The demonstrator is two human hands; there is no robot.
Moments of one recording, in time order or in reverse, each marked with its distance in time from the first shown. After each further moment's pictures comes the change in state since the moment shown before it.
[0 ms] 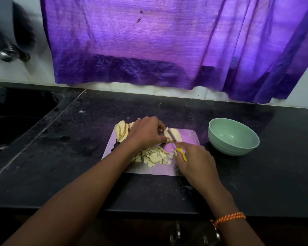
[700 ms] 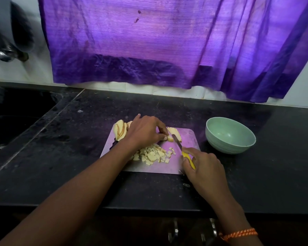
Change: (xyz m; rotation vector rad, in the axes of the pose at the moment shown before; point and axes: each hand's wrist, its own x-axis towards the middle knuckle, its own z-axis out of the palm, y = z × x) left_hand 0.000 -0.002 0.001 0.004 0.020 0.113; right_hand -0.025 0.028 0.002 0.049 0.078 0.016
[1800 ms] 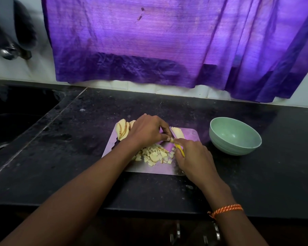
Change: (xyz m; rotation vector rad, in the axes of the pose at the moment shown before) left_hand -0.005 0.006 -0.006 -0.069 0.006 -0.003; right_hand 0.039 -0.027 0.009 -0.063 -0.091 -0.061
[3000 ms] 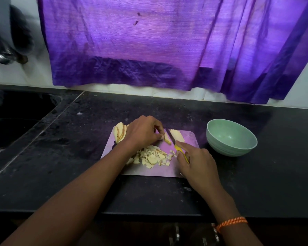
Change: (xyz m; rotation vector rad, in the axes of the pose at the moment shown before) left_hand 0.004 -0.010 -0.001 0.015 0.020 -0.069; right_hand -0.020 0.009 -0.003 0.112 0.111 0.017
